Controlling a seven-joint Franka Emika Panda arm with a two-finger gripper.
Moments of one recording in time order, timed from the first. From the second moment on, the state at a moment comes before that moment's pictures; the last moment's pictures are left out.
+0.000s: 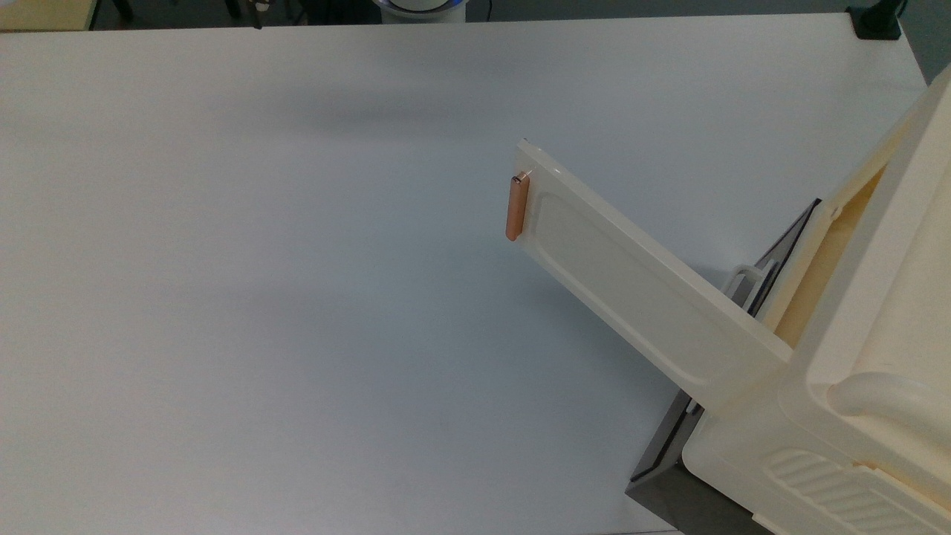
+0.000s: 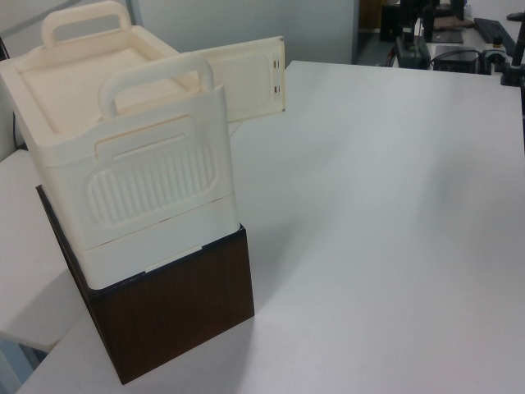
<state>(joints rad) -0.18 0.03 -0.05 -1.56 -0.08 1.57 0.02</state>
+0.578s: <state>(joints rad) -0.18 0.05 -0.04 -1.56 -0.07 1.63 0.01</state>
